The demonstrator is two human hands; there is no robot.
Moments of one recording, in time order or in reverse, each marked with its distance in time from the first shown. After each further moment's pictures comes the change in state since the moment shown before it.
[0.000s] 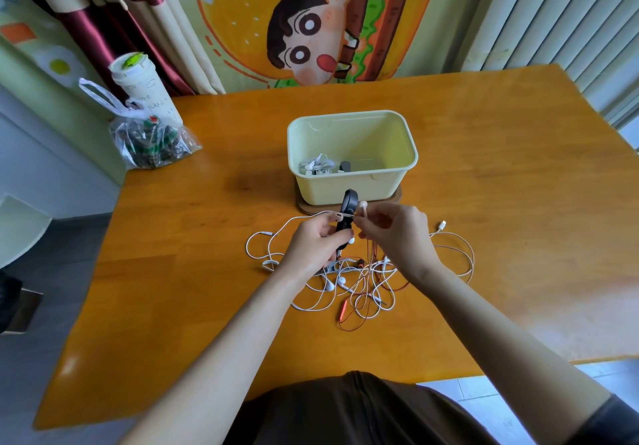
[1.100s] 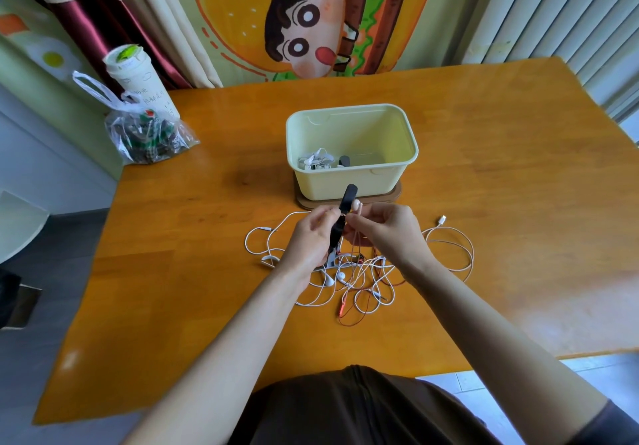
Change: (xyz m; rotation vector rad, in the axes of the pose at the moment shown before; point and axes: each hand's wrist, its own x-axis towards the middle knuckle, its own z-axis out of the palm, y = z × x) left_hand -0.012 0.018 0.004 -0.153 0.111 -0.118; right_hand -0.002 -0.015 0.007 0.344 -0.132 0.339
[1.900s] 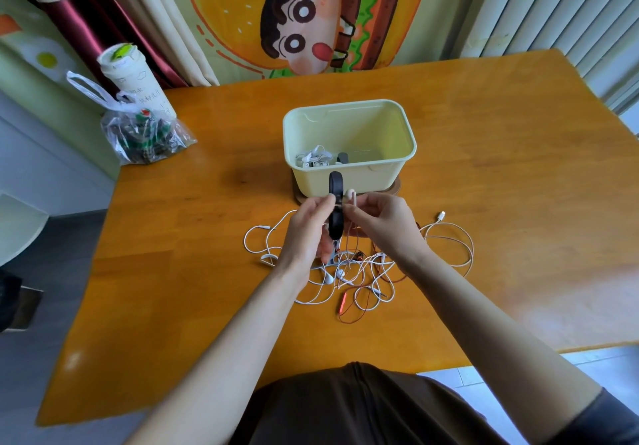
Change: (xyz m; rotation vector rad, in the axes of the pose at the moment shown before) left_hand 0.010 -0.013 -0.003 -0.150 0.001 0.055; right_hand 0.005 -0.002 0.002 0.003 -0.019 -0.046
